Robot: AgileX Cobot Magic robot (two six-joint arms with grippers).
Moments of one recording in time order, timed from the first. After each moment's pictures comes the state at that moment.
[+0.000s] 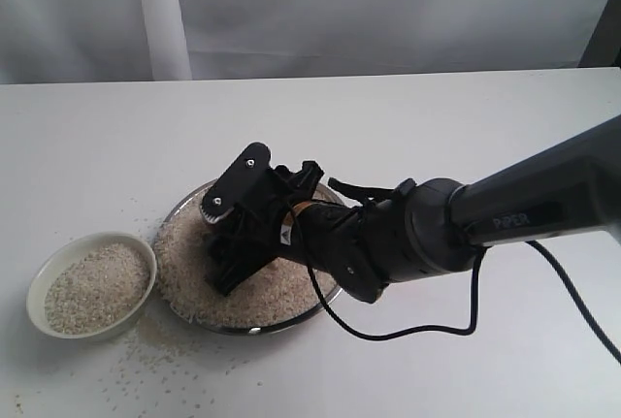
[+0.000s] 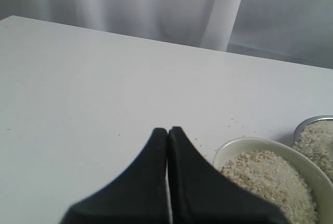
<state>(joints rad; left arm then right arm) 0.08 0.00 0.00 0.20 0.34 -0.34 0.80 2.11 -1.08 0.05 -0.40 -0.32</state>
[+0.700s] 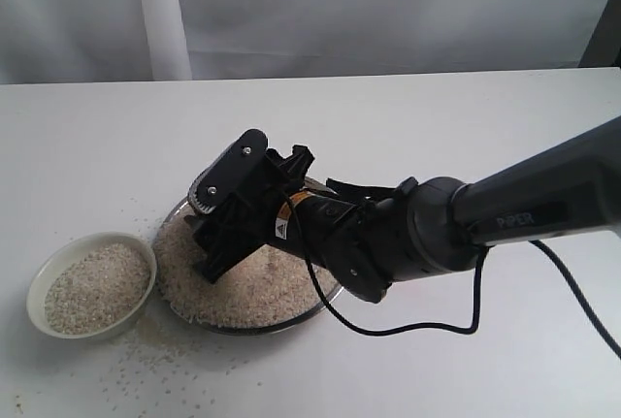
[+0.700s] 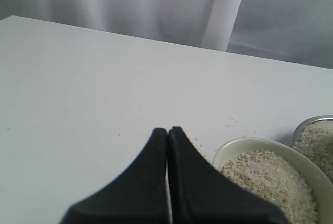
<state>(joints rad) 0.08 0.00 0.00 0.20 0.34 -0.34 0.80 2.10 -1.08 -0.03 -0.52 -0.26</state>
